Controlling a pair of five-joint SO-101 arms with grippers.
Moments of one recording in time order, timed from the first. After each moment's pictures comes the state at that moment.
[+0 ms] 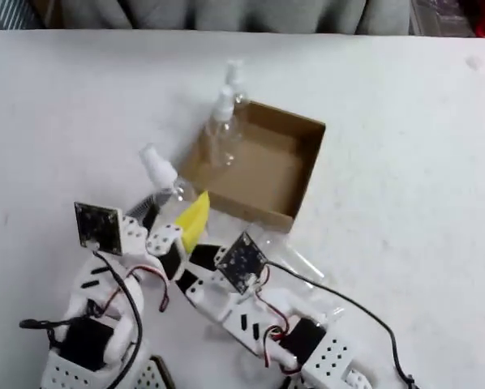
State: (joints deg) left arm 16.2 -102.4 83.4 45.3 17.1; right arm -52.8 -72.2 96.4 -0.4 -1.7
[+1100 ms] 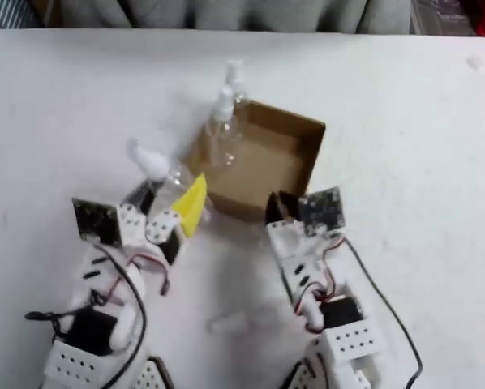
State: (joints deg) left arm 13.1 -94.7 85.8 29.7 13.8; right arm -15.8 -72.1 94.8 6.3 2.3
